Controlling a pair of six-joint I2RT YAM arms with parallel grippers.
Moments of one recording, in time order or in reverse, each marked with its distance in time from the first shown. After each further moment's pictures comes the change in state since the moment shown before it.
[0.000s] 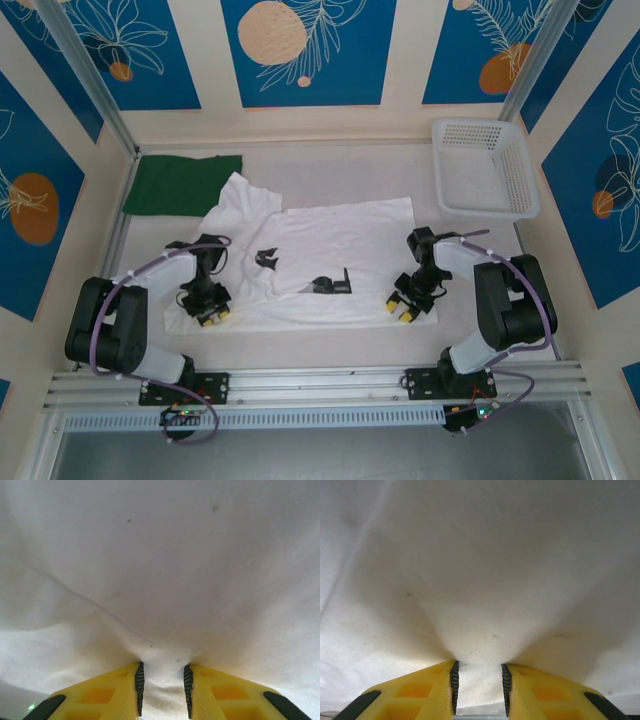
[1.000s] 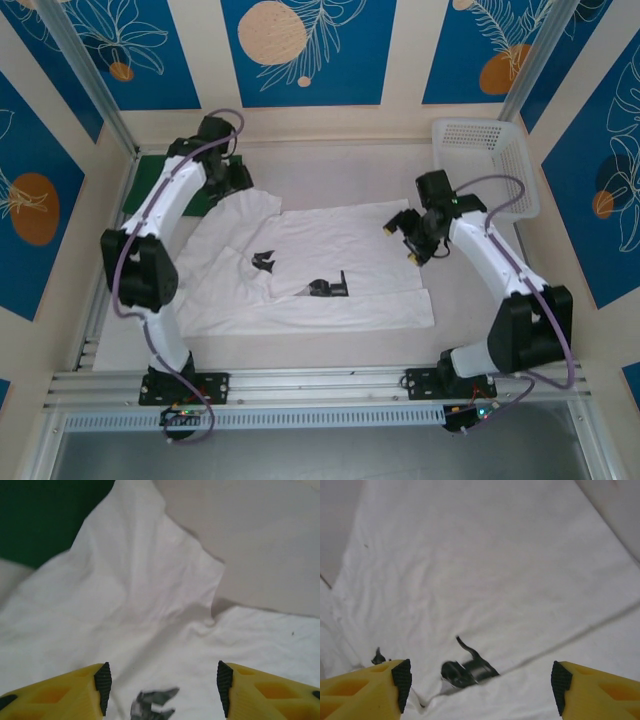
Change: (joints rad) left arm 0.018 0.501 1.162 -0.058 -0.032 0.256; right arm -0.005 -0.096 0.441 0.026 0.189 0.126
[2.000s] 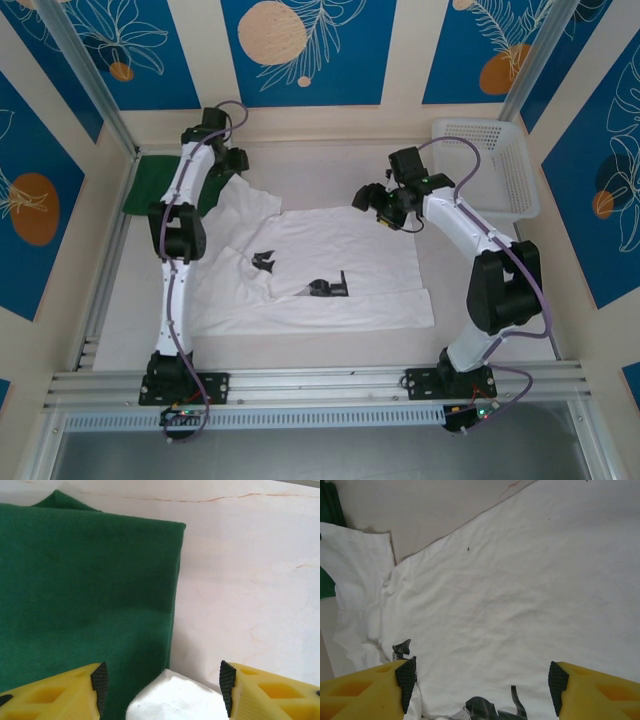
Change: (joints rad) left arm 0.117 0.661 0.696 0.015 0.045 0.297; right arm 0.084 0.215 0.150 0.222 -0.099 -0.285
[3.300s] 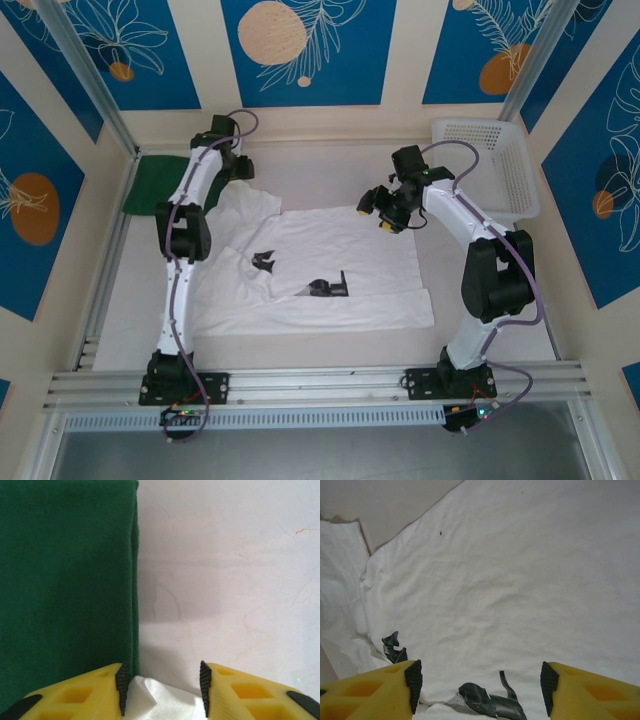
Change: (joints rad) left arm -0.027 0.051 0.002 0.004 0.030 0.077; right arm -0.040 0.077 0.066 -0.126 -0.053 -0.006
